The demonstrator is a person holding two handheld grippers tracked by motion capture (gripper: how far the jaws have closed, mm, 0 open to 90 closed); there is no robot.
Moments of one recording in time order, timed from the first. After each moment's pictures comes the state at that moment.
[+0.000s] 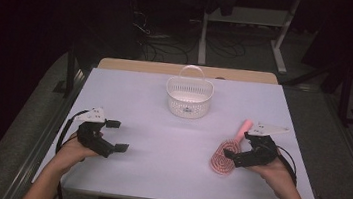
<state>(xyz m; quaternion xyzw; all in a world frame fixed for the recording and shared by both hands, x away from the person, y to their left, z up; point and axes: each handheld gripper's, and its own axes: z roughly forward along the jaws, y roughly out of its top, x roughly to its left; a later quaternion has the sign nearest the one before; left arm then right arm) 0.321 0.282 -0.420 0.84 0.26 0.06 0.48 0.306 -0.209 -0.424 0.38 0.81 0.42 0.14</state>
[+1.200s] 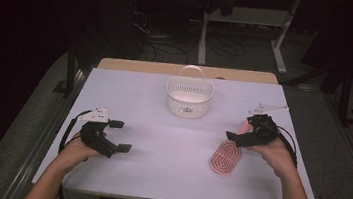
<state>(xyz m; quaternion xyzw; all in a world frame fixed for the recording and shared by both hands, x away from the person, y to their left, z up) 0.323 0.274 -0.421 0.84 0.25 0.05 0.48 0.352 -0.213 -0.405 0.40 0.81 0.40 0.14</state>
